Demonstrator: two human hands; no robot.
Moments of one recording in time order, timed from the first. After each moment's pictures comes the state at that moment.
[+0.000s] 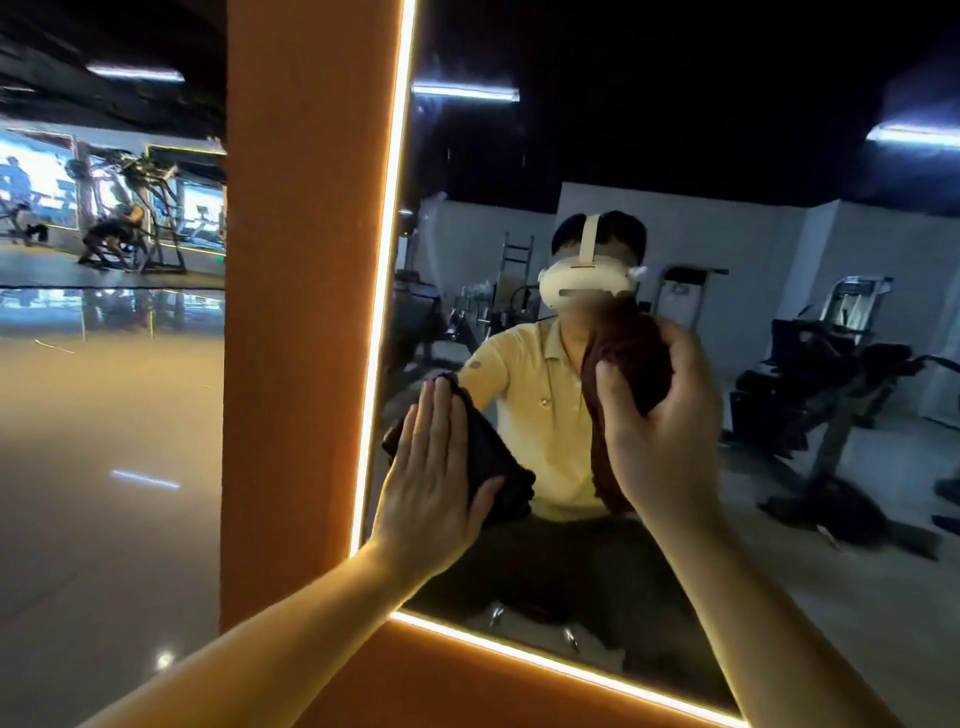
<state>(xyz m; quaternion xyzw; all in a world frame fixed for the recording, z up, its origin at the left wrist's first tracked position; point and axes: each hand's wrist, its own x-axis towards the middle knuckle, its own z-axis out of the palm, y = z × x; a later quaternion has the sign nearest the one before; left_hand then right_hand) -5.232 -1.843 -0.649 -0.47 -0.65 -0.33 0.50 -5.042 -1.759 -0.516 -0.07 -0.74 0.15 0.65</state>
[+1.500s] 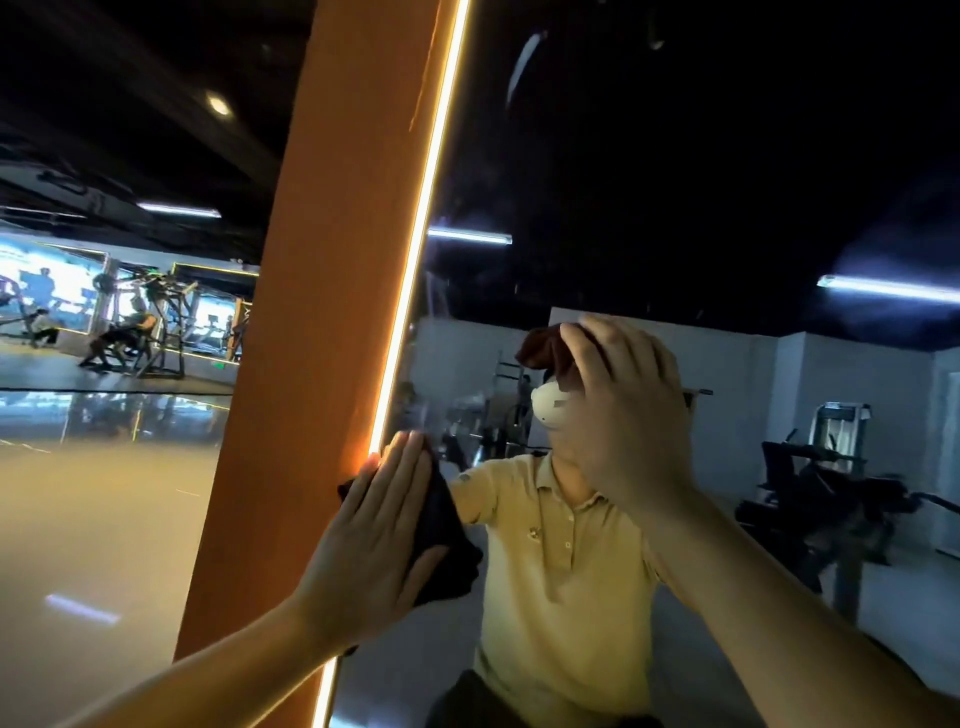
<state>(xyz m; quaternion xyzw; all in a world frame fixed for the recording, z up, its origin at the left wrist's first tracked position) -5.288 -1.880 -0.528 -0.47 -0.64 -0.21 0.57 -5.086 -1.724 -0.363 -0.04 -0.73 -0.30 0.61</state>
